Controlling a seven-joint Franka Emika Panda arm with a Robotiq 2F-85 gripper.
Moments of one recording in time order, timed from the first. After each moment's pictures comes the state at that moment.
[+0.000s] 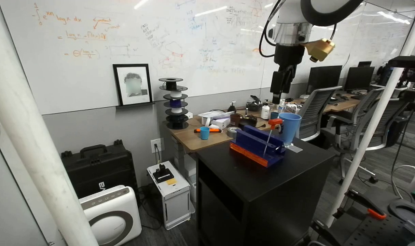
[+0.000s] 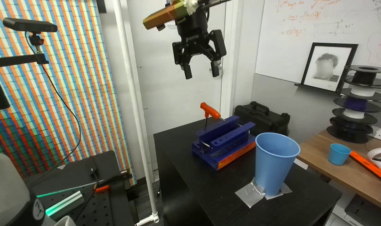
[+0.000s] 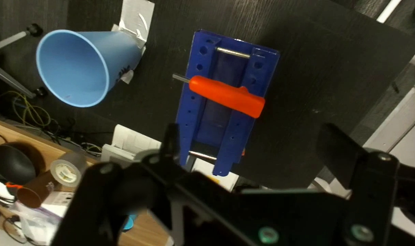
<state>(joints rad) 0.10 -0.35 0.14 -2.43 -0.22 2.16 -0.06</state>
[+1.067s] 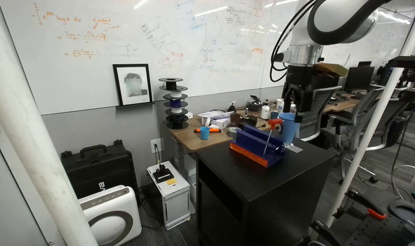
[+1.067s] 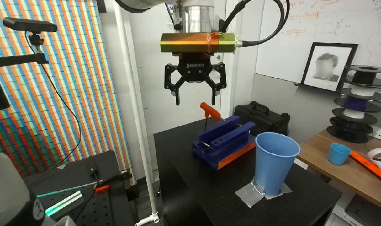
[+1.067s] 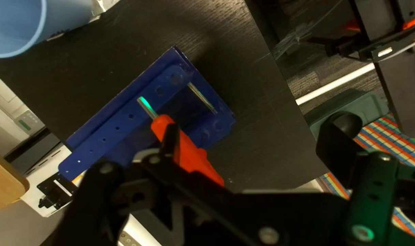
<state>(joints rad) 0.16 -0.33 -0.05 -2.55 -0.09 2.22 -0.87</state>
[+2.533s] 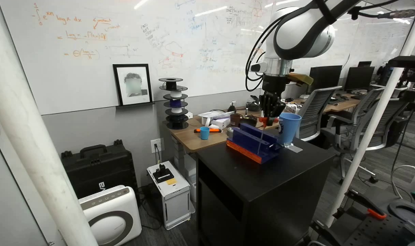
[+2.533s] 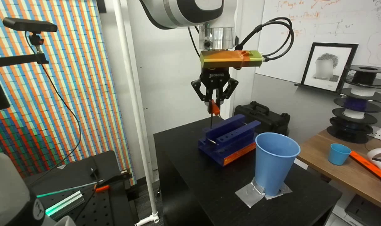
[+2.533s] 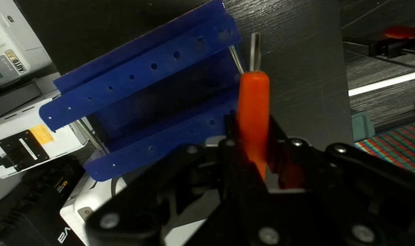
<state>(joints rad) 0.14 -0.05 -0.01 -2.36 -0.04 2.30 -1.10</state>
